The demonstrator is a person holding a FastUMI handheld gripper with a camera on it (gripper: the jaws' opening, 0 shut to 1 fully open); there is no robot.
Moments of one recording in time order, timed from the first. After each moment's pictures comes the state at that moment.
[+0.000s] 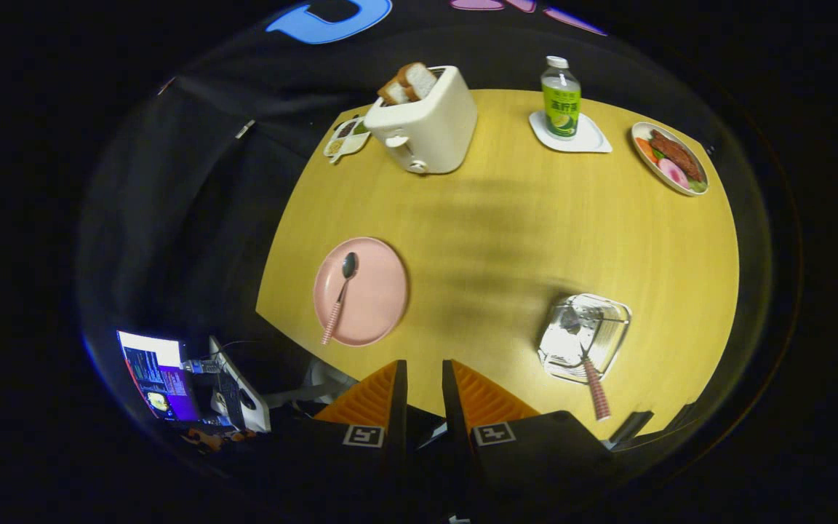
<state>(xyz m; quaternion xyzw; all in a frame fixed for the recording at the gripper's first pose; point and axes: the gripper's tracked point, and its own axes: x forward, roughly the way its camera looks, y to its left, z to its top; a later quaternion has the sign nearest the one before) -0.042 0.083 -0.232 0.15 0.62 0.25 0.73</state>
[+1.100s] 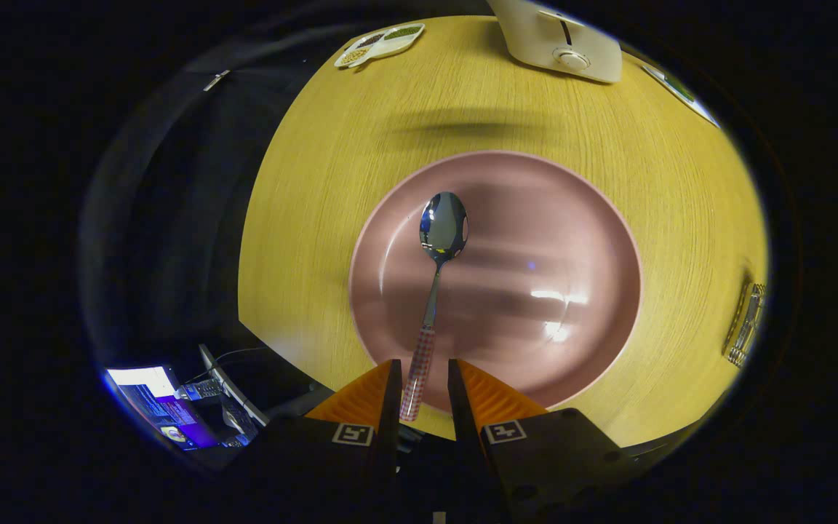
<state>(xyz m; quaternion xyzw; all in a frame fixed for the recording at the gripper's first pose) -0.061 0.319 -0.380 0.13 0.70 0.21 0.67</state>
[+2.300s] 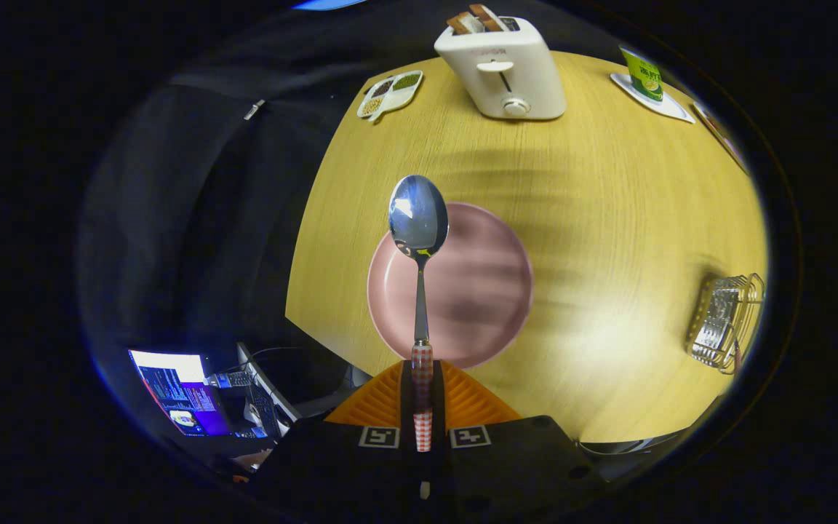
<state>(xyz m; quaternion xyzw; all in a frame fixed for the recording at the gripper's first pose) -0.049 0.213 -0.282 0.20 0.63 0.27 0.70</state>
